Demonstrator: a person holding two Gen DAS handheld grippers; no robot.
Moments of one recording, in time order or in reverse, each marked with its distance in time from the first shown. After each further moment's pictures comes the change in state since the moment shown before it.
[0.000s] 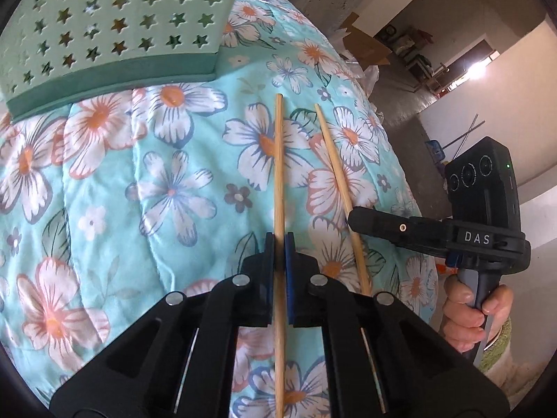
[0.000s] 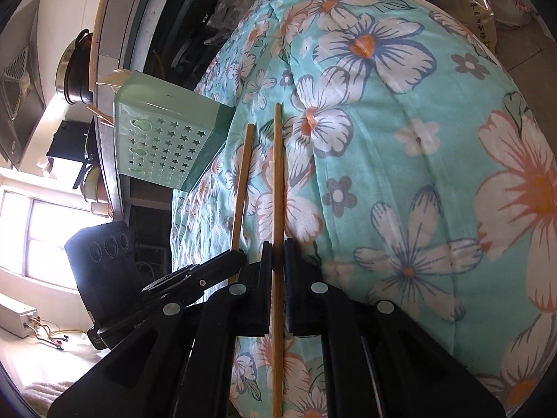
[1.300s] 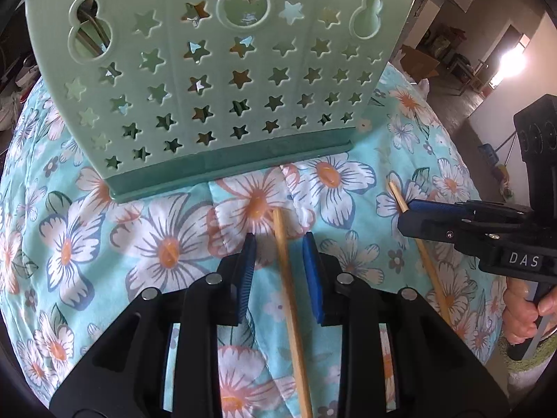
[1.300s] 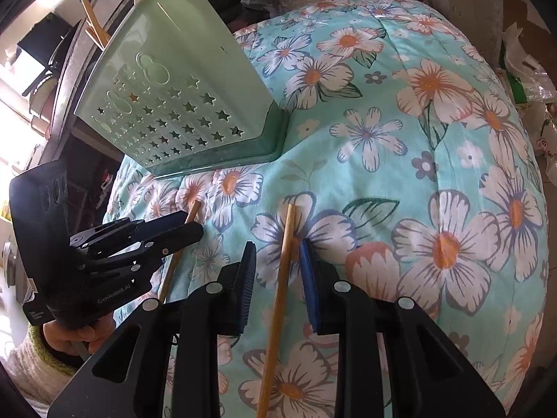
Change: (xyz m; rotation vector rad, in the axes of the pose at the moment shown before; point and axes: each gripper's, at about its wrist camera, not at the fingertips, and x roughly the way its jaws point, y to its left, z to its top) left arm -0.031 0.059 0.046 0.081 -0.100 0.286; right arm 0.081 0.103 0.040 -0.381 0.044 -0.359
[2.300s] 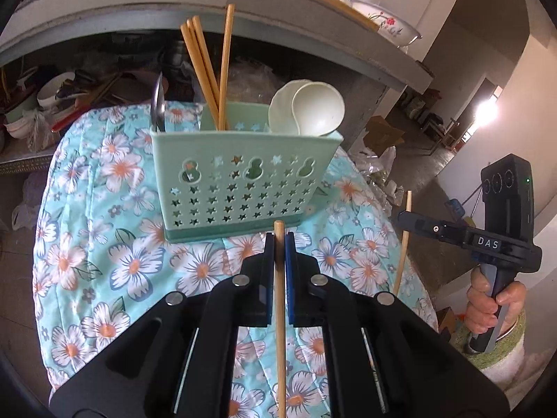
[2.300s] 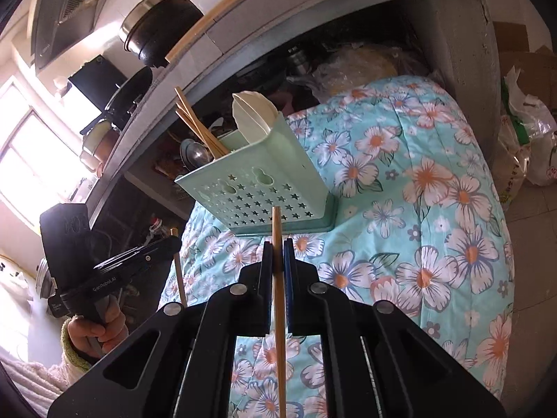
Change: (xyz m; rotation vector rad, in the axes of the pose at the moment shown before) left arm -0.178 0.035 -0.007 -0.061 -0.273 -0.129; right arm -0.112 0.017 0.008 -0.022 -0.253 0.176
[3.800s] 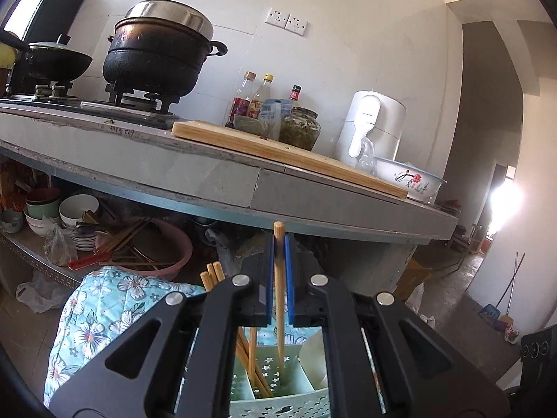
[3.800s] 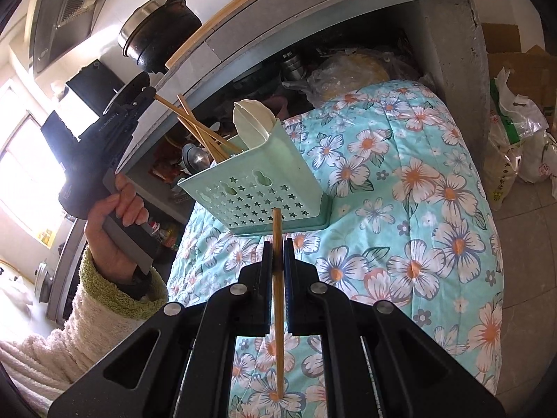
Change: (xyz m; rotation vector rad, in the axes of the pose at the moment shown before) left arm 0.007 -0.003 0.112 -0.004 -0.614 0.120; right arm -0.017 0.001 -0.006 0.022 -0.010 -0.022
